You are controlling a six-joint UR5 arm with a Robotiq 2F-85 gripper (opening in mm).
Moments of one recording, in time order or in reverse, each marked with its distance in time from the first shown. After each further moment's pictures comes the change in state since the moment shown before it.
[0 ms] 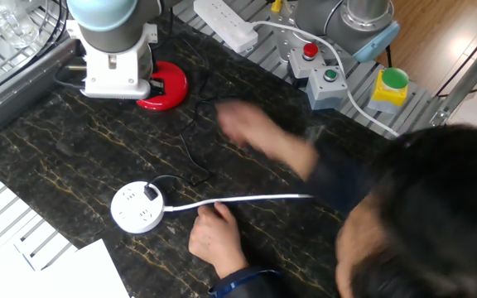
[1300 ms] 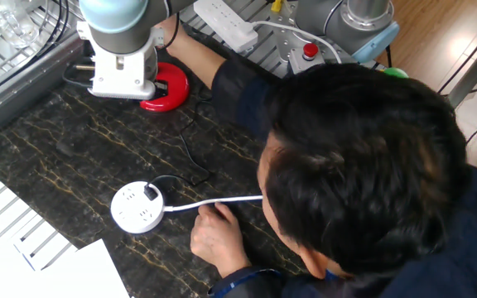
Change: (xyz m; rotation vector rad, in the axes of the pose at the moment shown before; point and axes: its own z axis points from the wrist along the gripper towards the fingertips) arm 0.006 0.007 0.020 0.007 -0.005 0.003
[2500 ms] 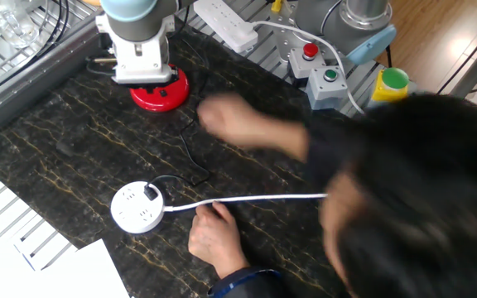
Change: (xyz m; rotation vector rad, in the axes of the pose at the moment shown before) arm 0.043 0.026 0.052 -0.026 -0.022 -0.104
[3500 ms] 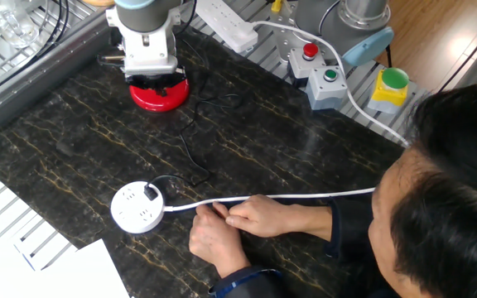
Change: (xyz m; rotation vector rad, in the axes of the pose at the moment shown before) arm 0.000 0.012 0.008 -0.041 -0.045 0.024
